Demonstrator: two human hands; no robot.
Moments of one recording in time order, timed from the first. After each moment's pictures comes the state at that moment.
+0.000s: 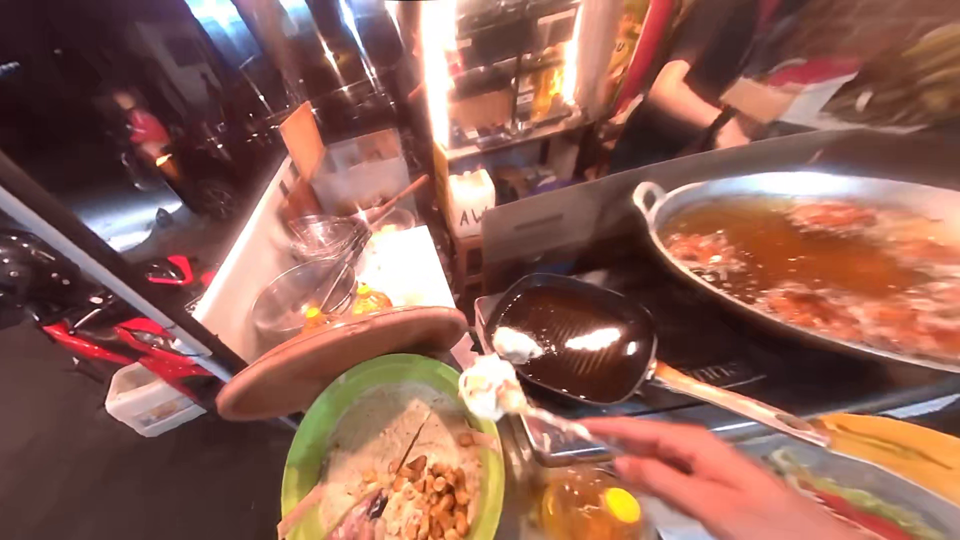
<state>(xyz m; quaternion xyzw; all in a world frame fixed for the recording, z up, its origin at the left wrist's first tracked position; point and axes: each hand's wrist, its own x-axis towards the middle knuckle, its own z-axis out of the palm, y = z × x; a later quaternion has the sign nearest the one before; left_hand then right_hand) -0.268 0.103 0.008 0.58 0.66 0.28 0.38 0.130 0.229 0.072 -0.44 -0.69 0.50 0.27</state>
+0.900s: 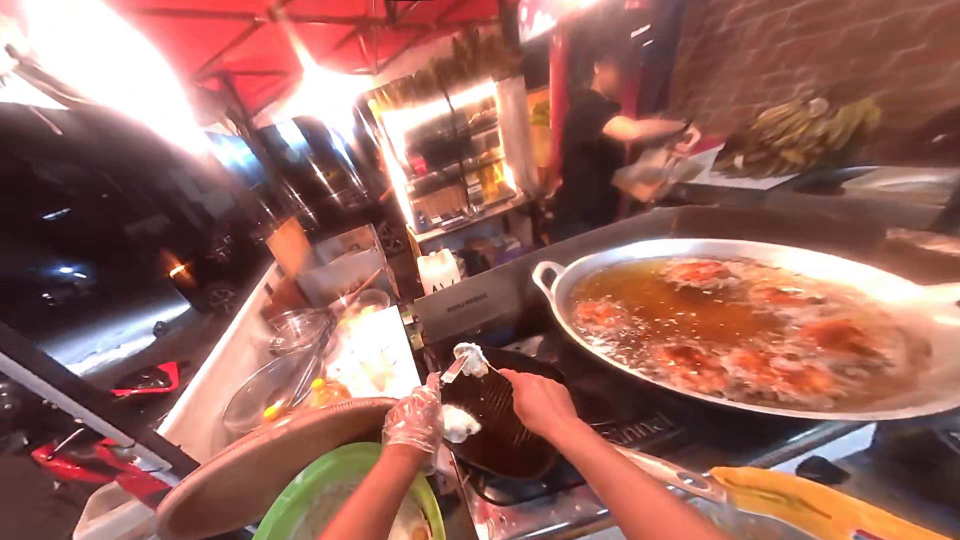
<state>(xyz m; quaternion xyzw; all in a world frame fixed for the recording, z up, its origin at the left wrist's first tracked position) -0.054 0.403 0.032 0.70 0.71 -0.05 0.01 0.169 0.422 0.004 -0.66 -0.73 0.14 0.12</state>
